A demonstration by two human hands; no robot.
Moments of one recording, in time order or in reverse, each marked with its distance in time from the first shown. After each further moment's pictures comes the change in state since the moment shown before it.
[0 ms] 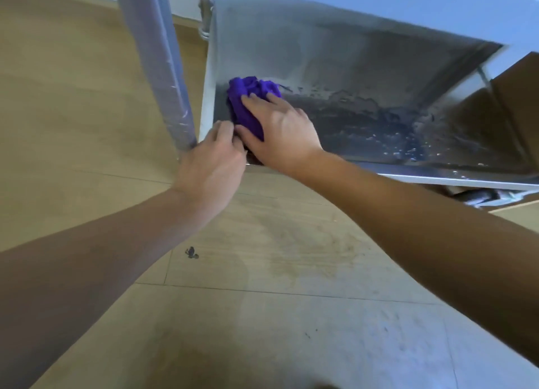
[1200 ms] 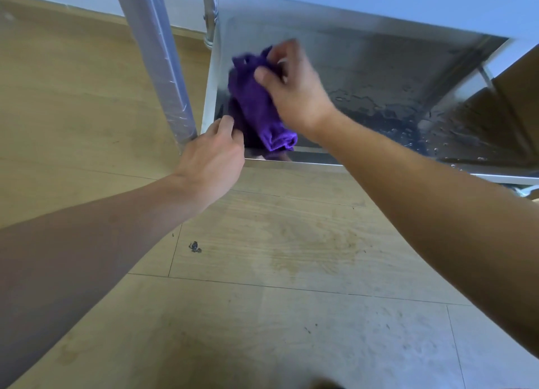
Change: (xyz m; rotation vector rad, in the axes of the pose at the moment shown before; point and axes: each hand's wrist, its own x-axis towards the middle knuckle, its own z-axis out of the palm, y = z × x) left_hand -0.002 0.007 -0.019 0.123 0.089 -0.031; right_hand 0.012 0.005 -0.049 0.713 0.226 0.129
